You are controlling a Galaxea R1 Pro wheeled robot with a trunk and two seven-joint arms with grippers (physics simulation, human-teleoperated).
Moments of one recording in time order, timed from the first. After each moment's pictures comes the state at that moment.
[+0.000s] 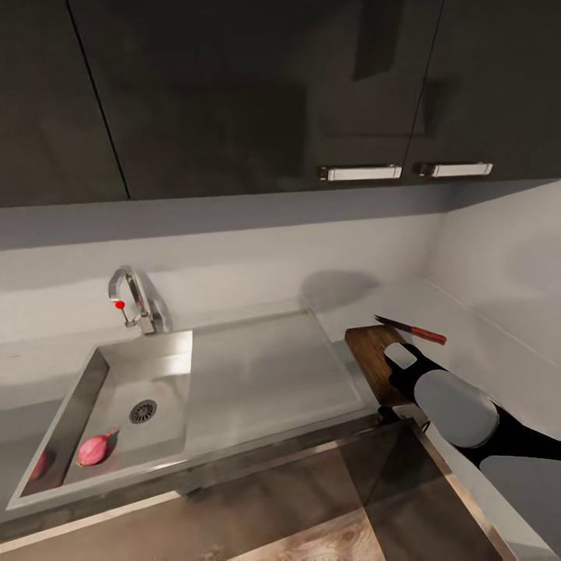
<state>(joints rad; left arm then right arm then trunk) 0.13 0.04 0.17 0.08 0.03 -0.16 -0.03 -1.18 -0.03 -0.70 -0.09 -0.16 0.25 -0.89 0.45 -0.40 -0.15</state>
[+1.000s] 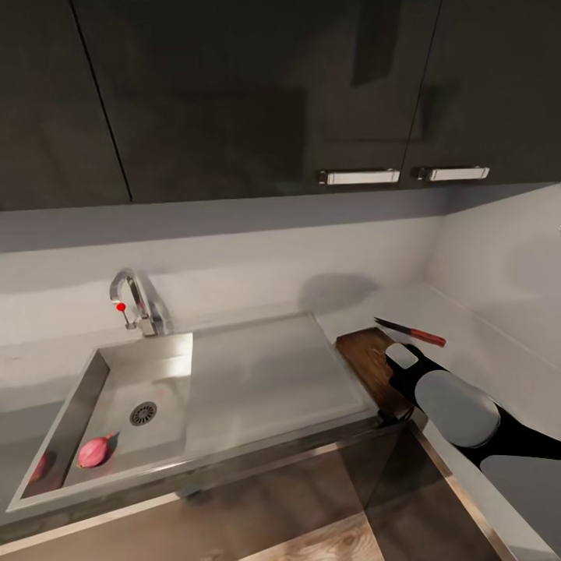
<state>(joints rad) 0.13 0.04 0.17 0.08 0.03 -0.16 -0.03 -1.18 -0.04 -0.72 -0.09 -0.17 0.26 -0.89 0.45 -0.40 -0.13</state>
